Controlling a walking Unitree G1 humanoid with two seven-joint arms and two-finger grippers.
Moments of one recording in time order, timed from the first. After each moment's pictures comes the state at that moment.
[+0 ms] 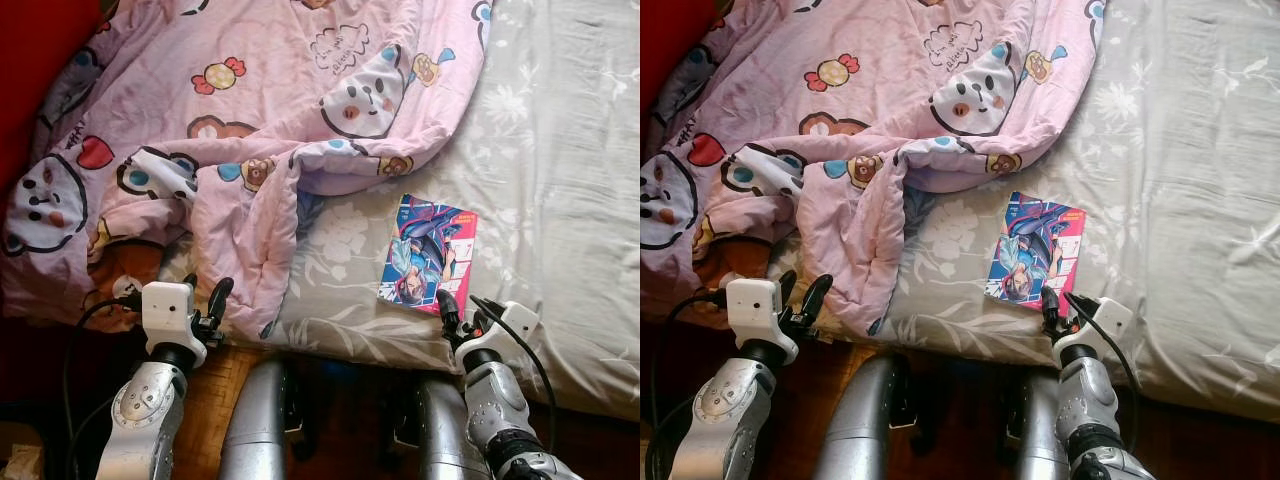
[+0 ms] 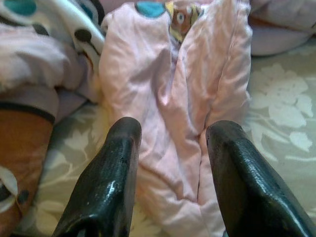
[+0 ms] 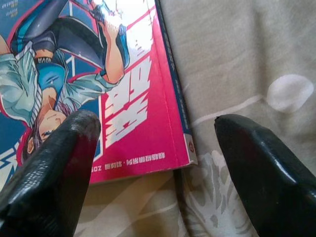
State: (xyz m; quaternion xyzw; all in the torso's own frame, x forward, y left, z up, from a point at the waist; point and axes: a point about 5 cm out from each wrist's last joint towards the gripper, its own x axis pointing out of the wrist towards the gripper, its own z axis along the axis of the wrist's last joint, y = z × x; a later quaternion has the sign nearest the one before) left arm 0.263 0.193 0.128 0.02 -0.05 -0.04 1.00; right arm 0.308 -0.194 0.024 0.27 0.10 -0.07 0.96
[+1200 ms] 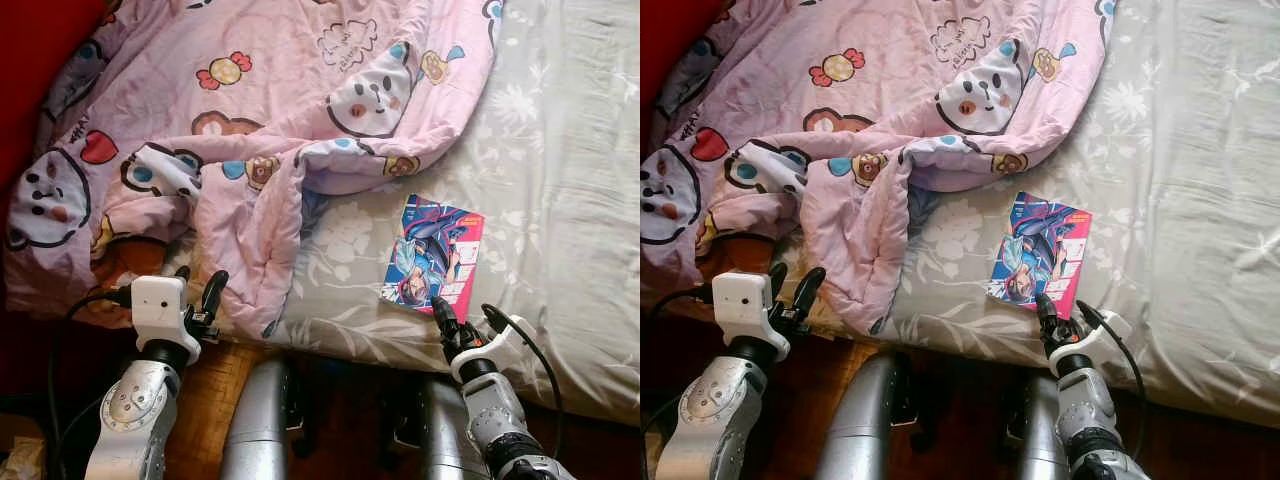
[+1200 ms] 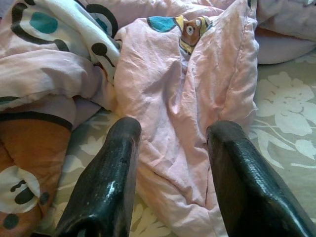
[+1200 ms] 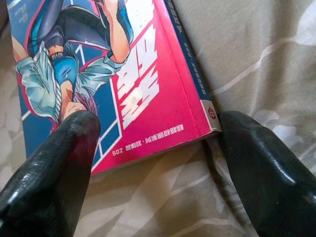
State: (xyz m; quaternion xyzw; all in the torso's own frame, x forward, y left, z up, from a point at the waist) left arm 0.253 0.194 0.142 0.03 -0.06 -0.03 1.00; right arm 0.301 -0.187 0.013 0.41 0.09 -0.03 0.91
